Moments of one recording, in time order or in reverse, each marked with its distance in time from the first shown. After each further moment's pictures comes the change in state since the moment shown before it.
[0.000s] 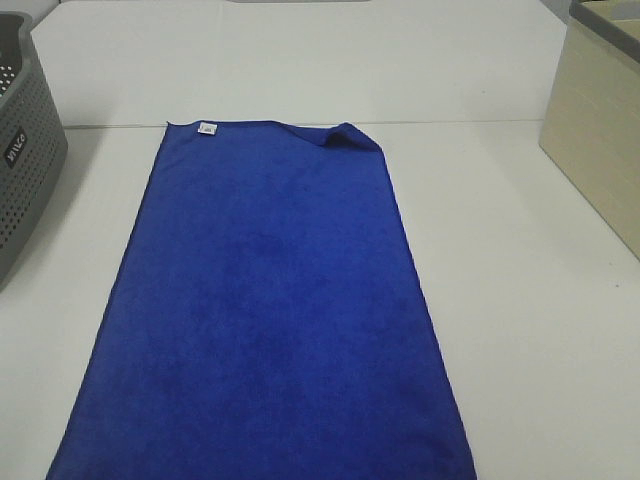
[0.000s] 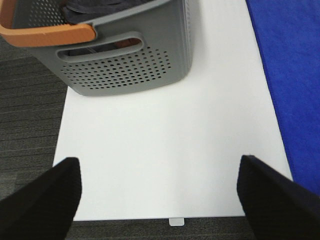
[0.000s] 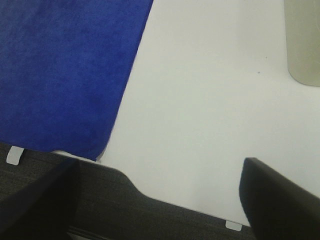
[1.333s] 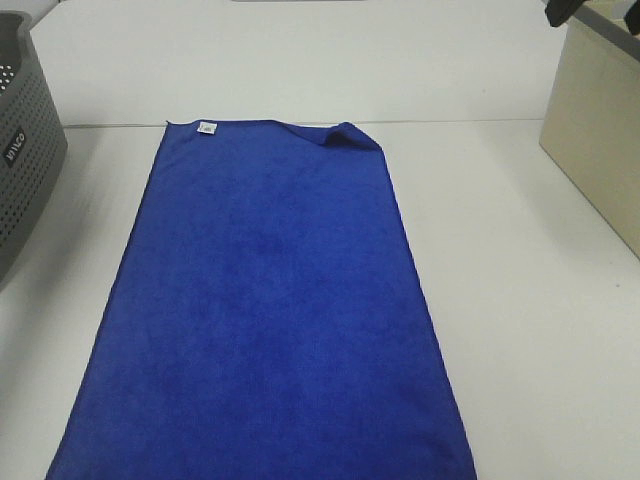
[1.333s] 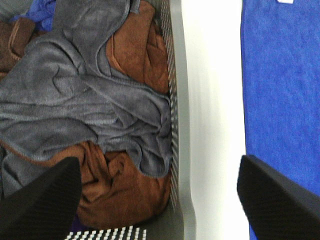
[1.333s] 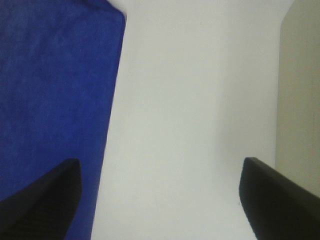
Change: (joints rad) left arm 0.003 1.537 -1.186 -0.102 0.047 -0.103; right arm 0.000 1.428 -1.095 0.008 0.006 0.055
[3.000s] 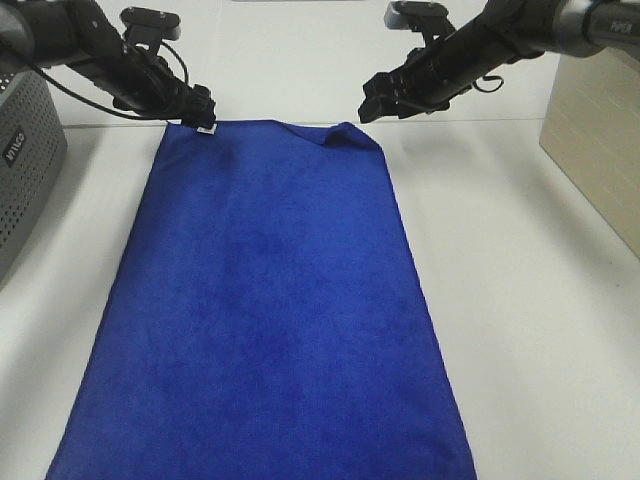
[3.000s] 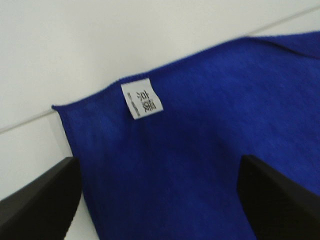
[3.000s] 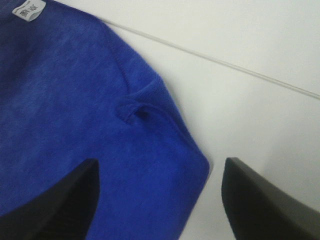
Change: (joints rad) left arm -0.278 0.680 -0.260 -0.227 -0.669 0.311; right arm 0.184 0.686 -0.319 0.361 -0.505 -0.421
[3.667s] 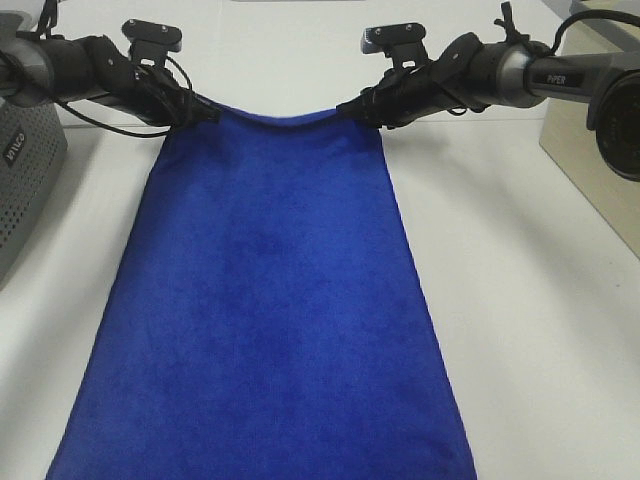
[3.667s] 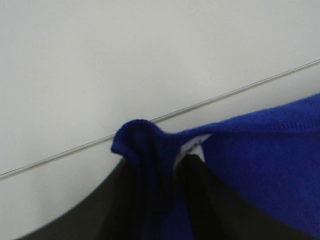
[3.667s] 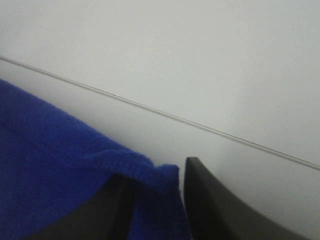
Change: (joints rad) left arm -0.002 0.084 0.011 -0.027 -0.279 0.017; right arm 0.076 0.150 0.000 0.059 -0.483 -0.076
